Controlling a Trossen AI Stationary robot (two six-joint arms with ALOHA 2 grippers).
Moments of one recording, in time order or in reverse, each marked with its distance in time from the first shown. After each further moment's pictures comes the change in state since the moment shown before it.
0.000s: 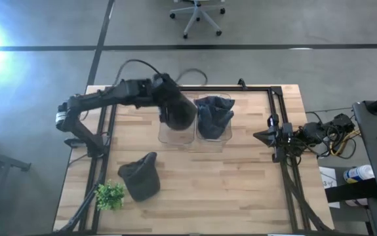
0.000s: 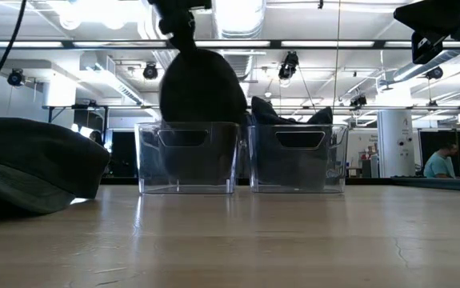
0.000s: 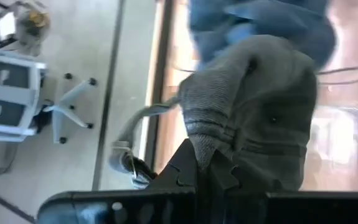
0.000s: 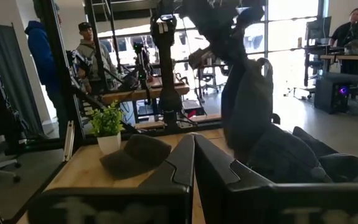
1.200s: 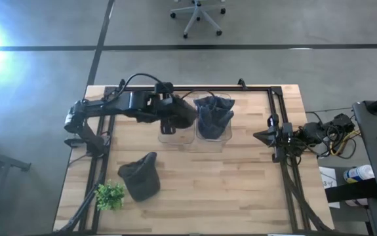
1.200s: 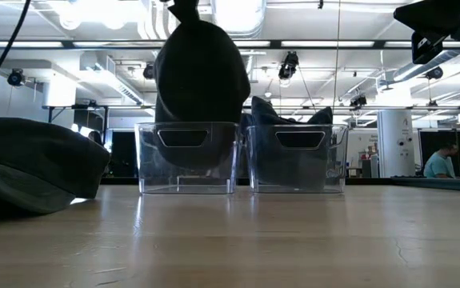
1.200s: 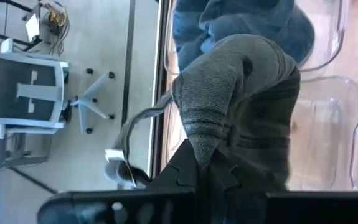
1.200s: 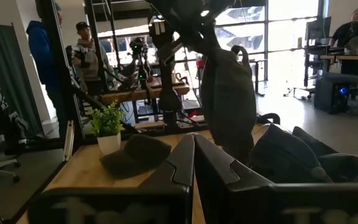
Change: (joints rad) left arm -0.225 0.121 0.259 -0.277 -0.212 -0.157; right arm 0.000 0.000 0.000 0.000 0.000 -0.001
